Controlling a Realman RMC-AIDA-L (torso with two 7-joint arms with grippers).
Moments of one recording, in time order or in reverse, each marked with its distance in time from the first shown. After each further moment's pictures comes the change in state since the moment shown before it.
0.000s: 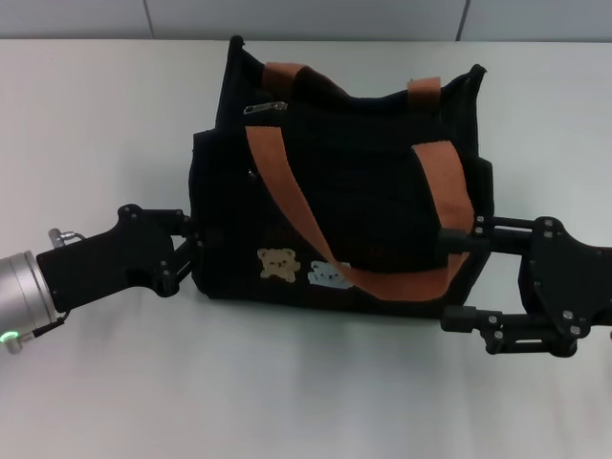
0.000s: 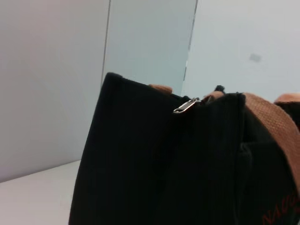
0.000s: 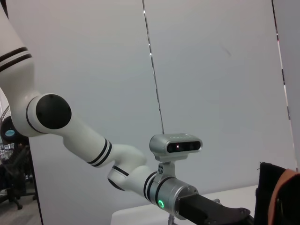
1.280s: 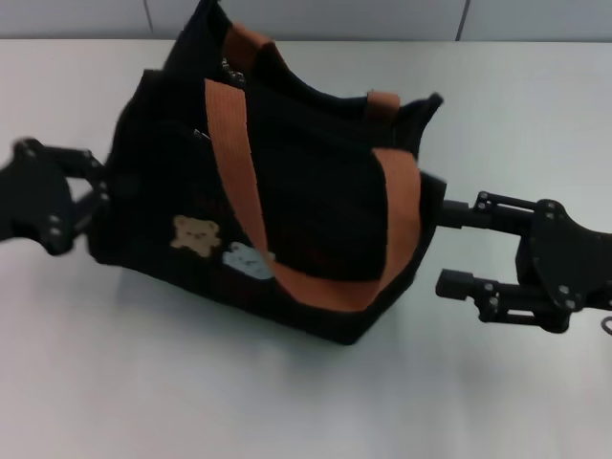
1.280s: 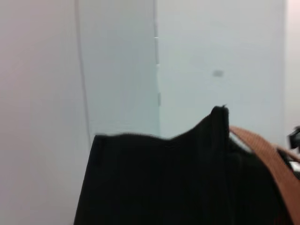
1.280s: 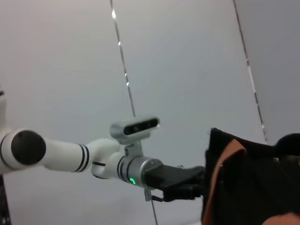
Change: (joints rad) left arm 0.045 0.060 -0.043 0.401 0.000 0.286 -0.155; right arm 0.007 0.012 0.095 0.072 0.000 0.013 0.009
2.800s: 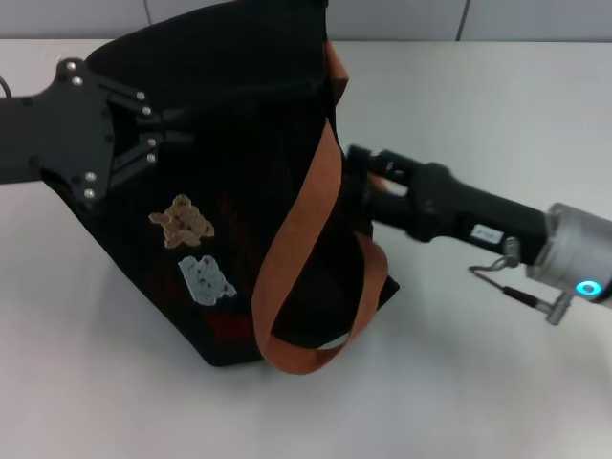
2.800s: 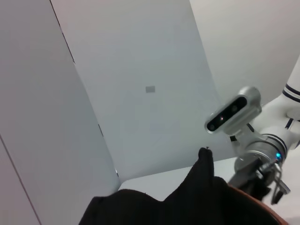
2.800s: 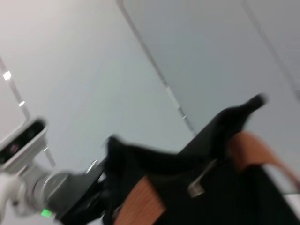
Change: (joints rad) left arm -0.087 -0.053 0.076 0.320 -0.015 0.118 -0.052; right arm 0.155 0.020 0.177 0.402 -0.001 0.368 0.062
